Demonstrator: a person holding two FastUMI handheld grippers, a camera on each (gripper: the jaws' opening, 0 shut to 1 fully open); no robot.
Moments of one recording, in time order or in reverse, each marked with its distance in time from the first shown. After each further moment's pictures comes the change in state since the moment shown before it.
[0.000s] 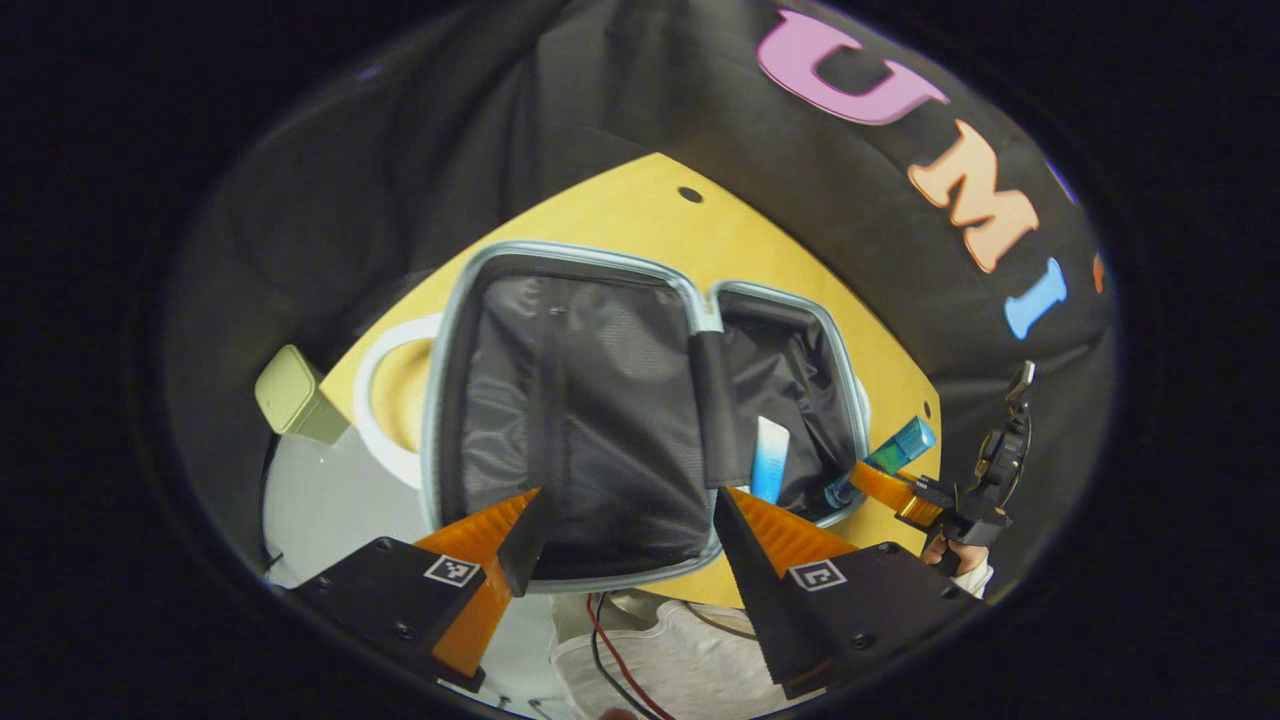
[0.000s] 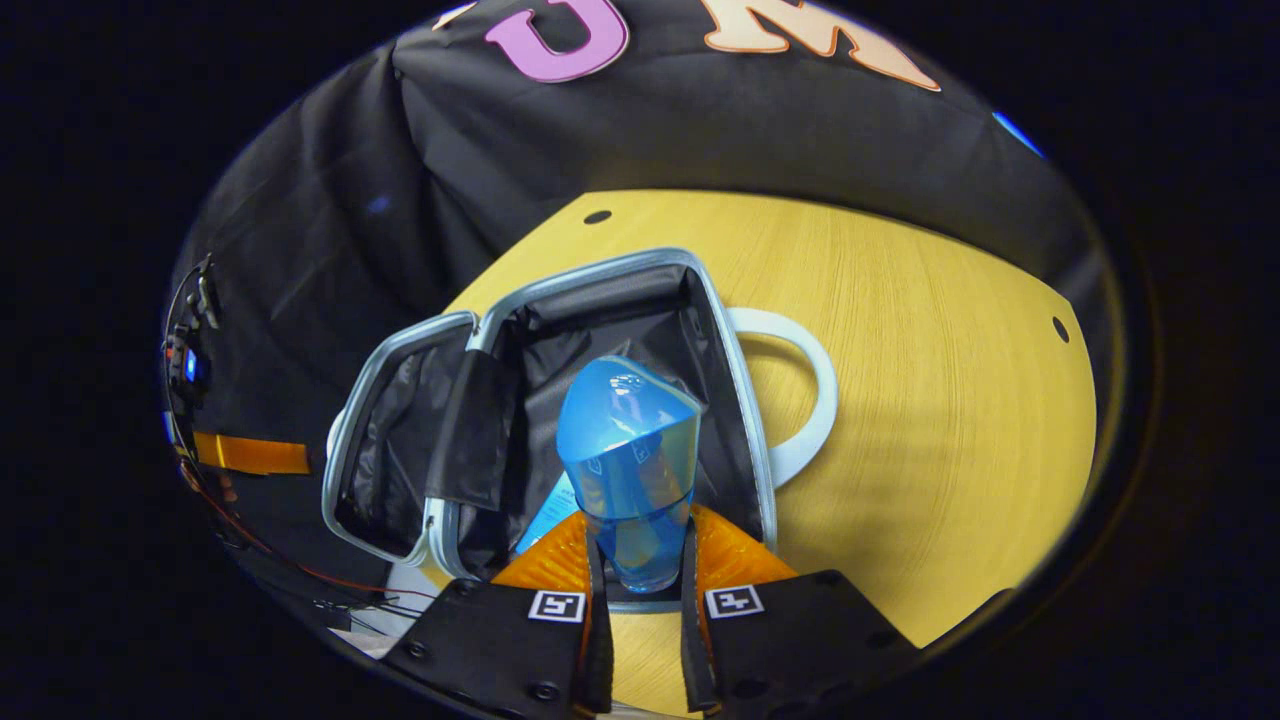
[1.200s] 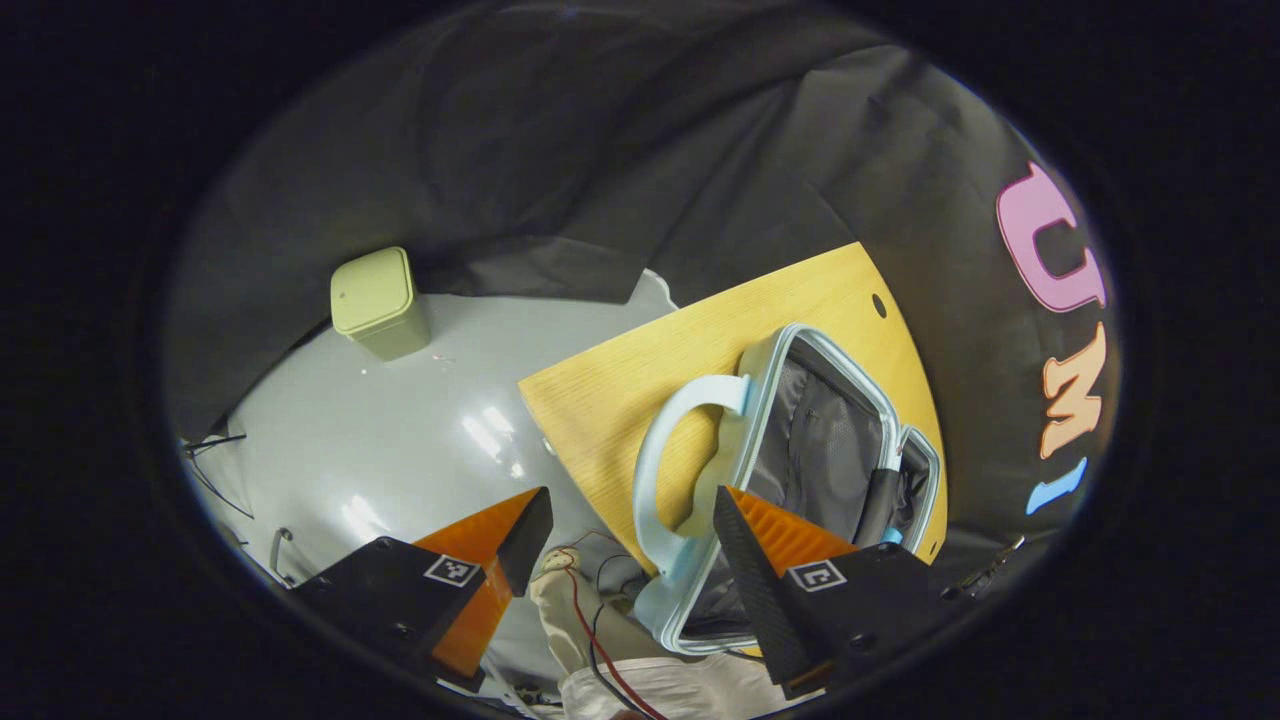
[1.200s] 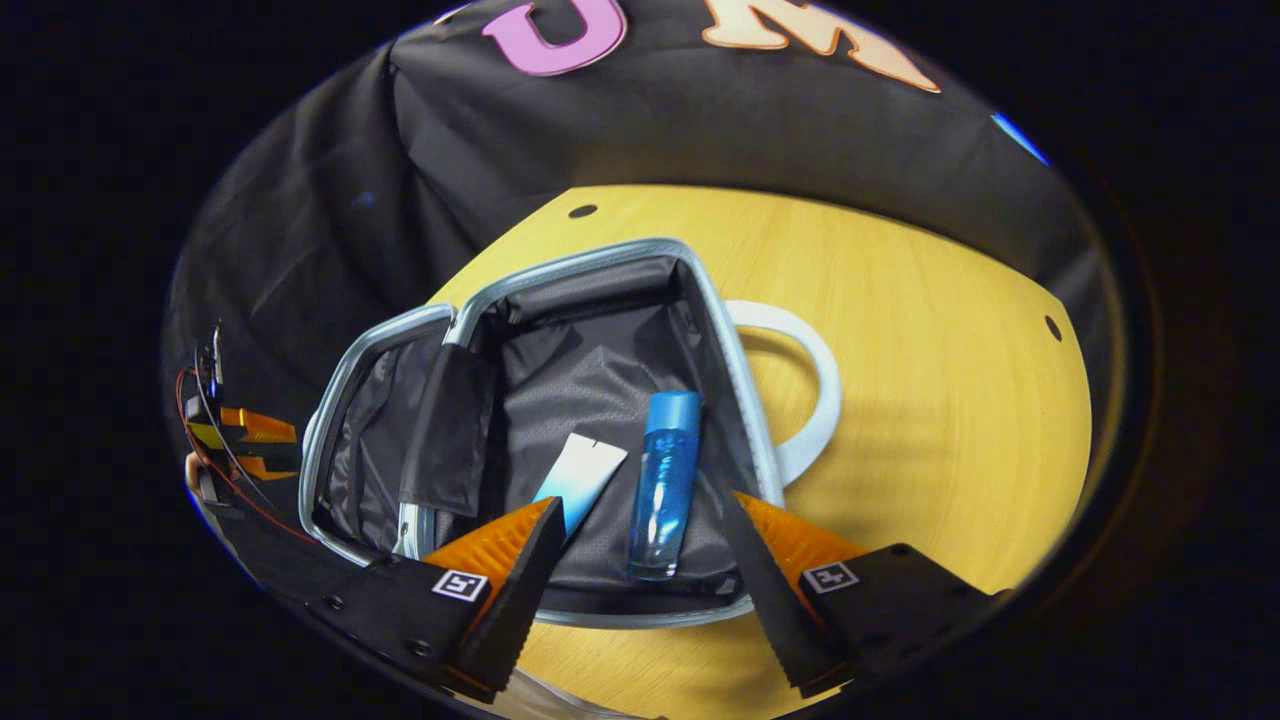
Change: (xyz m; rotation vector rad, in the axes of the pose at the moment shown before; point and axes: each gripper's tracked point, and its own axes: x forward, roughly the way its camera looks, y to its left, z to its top) left arm 0.026 0.174 0.034 -0.415 -0.047 0.125; right arm 0.002 -0.010 0.012 0.025 -0.065 -0.060
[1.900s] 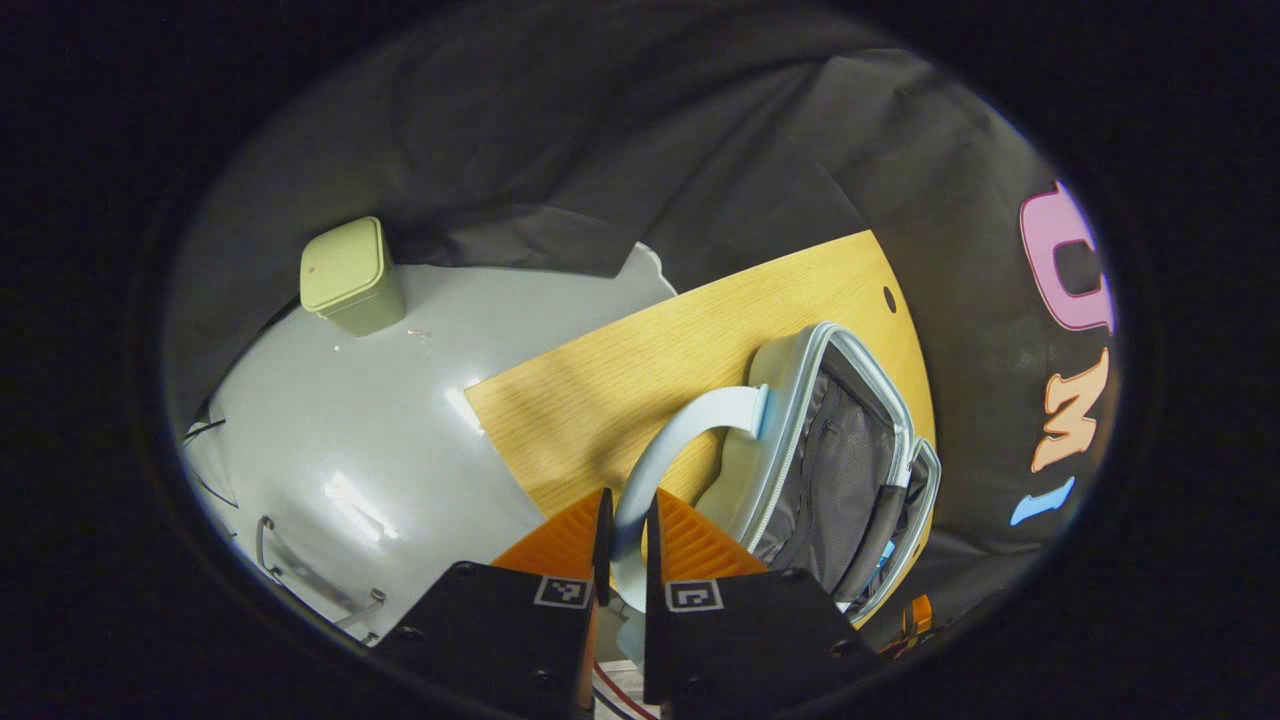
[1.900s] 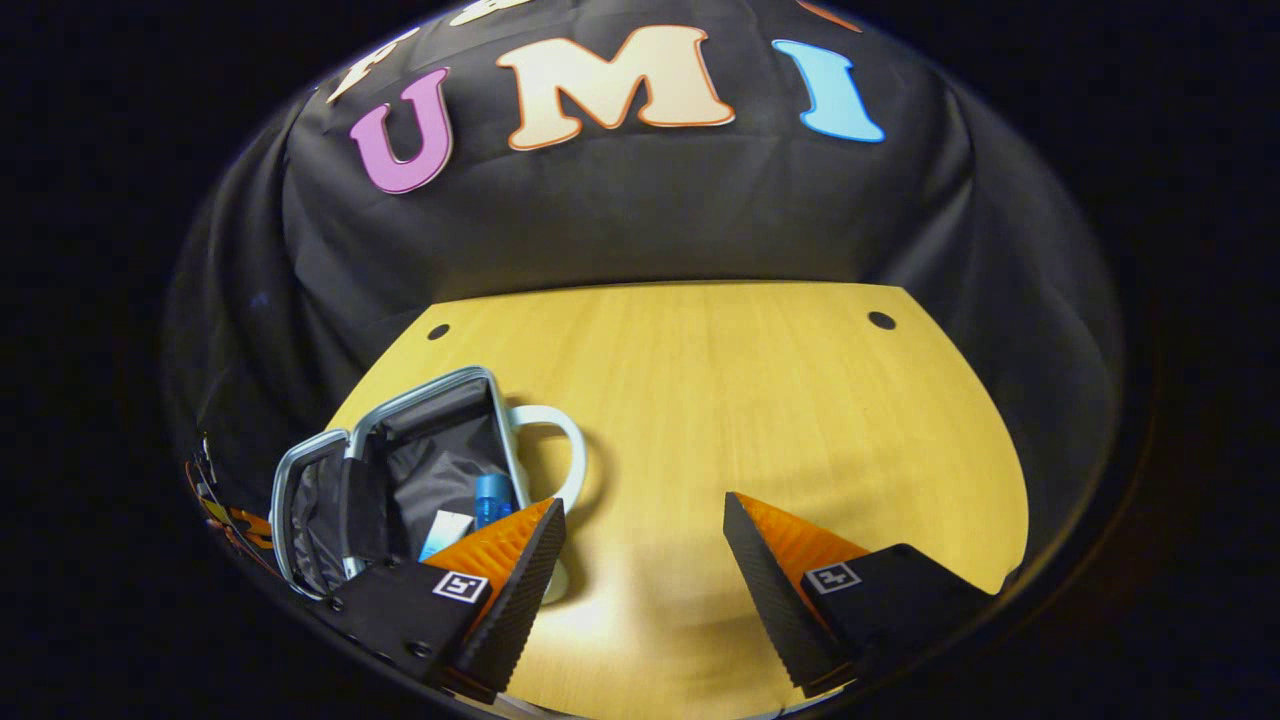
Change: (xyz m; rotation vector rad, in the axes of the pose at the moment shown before) left arm 0.044 -0.004 0.005 -0.012 0.074 -0.040; right arm -0.106 -0.143 0.022 0.207 -0.230 -0.313
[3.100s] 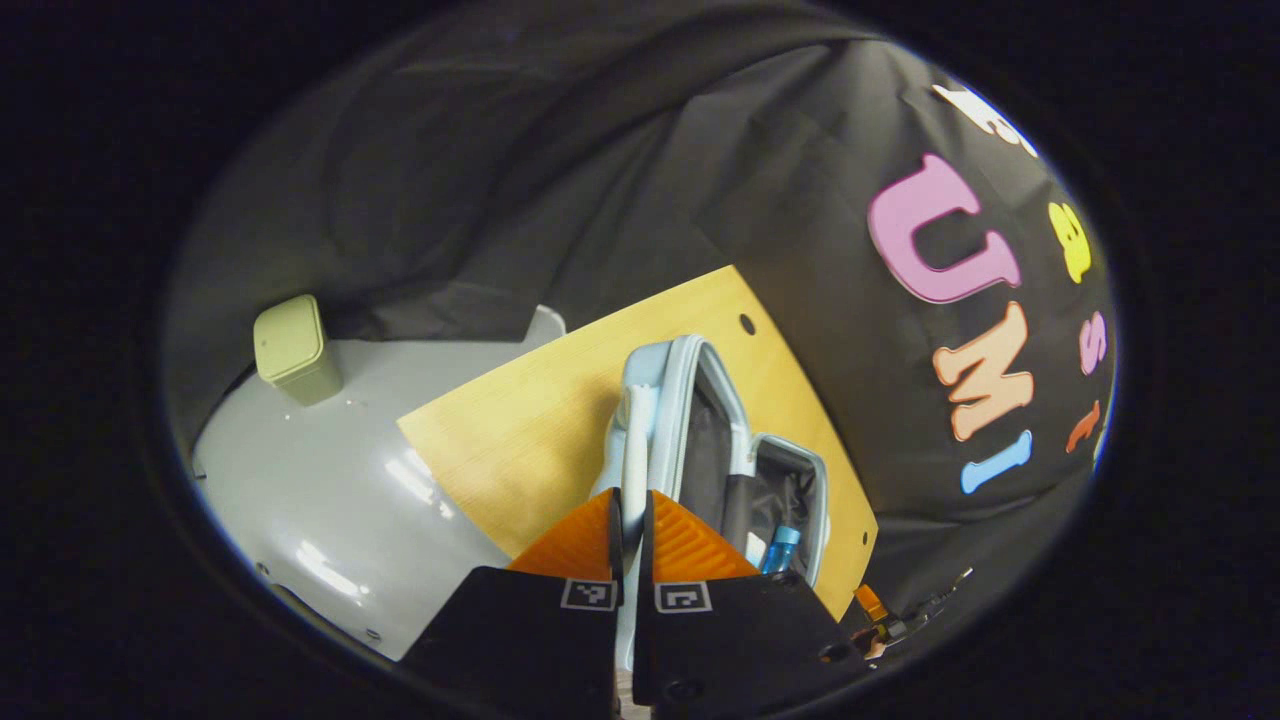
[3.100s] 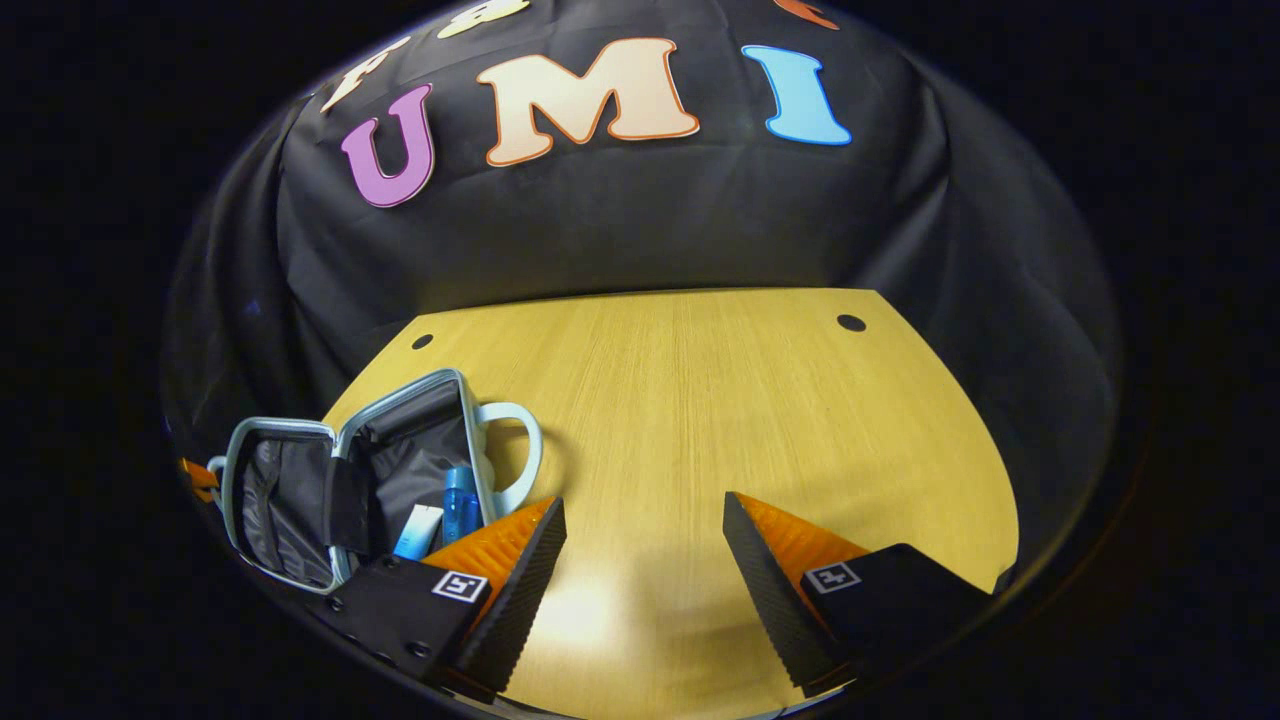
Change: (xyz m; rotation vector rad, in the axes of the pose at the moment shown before) left arm -0.132 -0.124 -0.004 0.157 -0.204 -0.234; right arm -0.011 -0.038 -0.002 0.000 -0.048 -0.002
